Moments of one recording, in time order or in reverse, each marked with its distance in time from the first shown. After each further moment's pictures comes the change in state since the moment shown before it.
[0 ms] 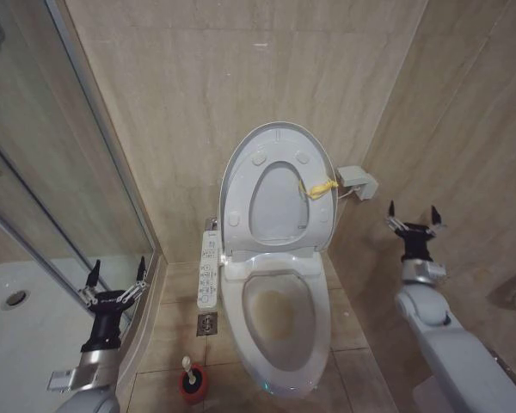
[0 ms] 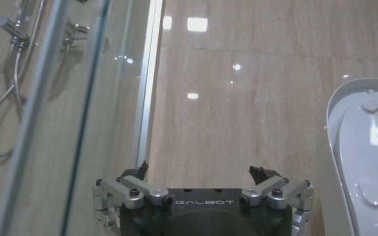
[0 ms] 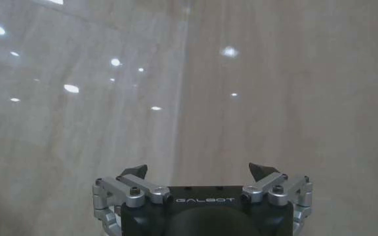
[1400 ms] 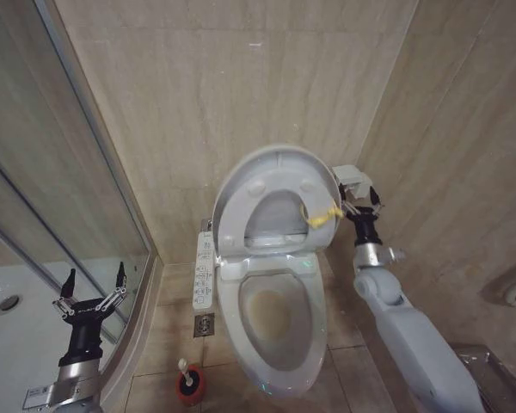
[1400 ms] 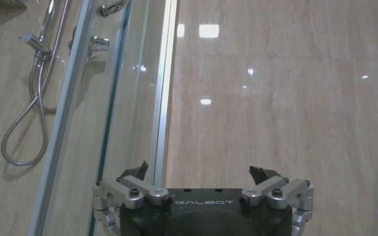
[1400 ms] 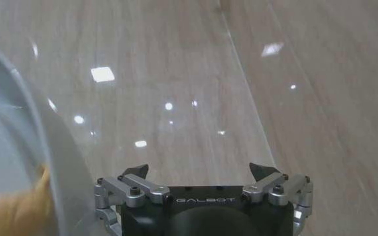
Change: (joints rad) left arm 0.016 -0.037 -0.075 0.007 -0.007 -0.020 0.002; right arm 0.016 0.114 -0.115 0.140 0.223 0.100 -0.252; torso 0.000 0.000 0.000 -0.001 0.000
